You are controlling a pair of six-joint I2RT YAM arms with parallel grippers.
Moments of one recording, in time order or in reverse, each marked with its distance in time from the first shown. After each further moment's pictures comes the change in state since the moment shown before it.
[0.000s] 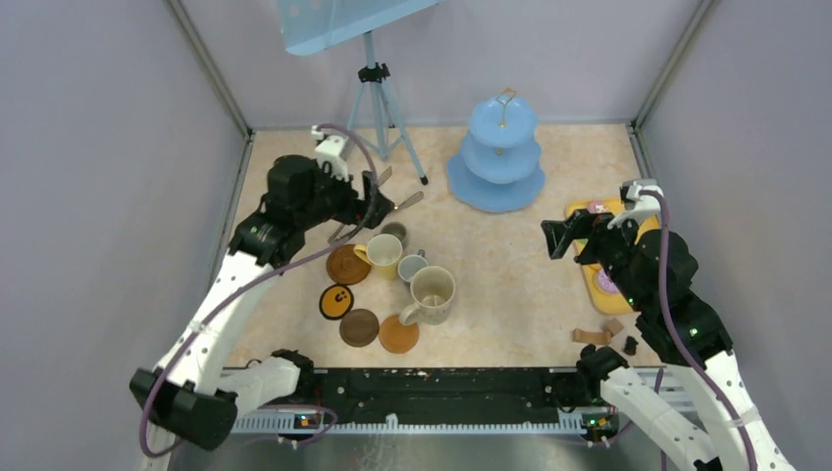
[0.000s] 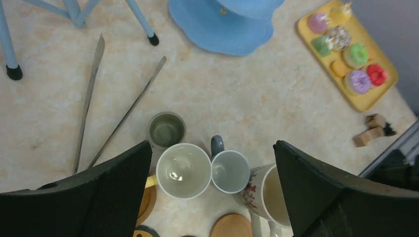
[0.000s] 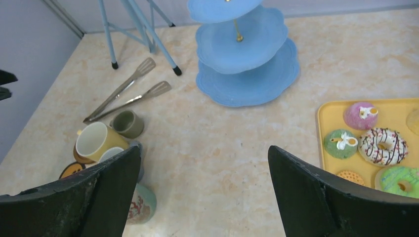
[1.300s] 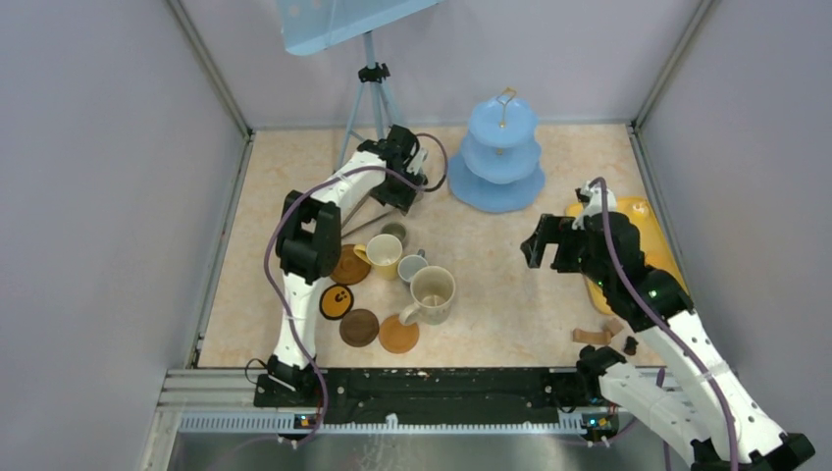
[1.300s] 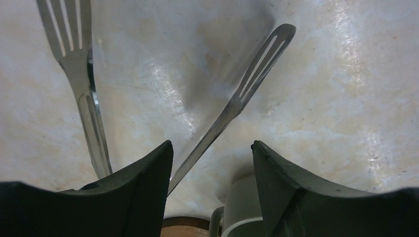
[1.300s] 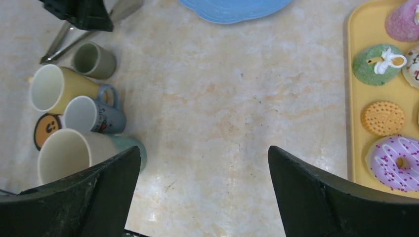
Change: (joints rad) left arm -0.116 1.192 0.771 -0.413 -0.389 0.263; right arm 0.000 0.206 -0.071 -0.140 -0.040 0.116
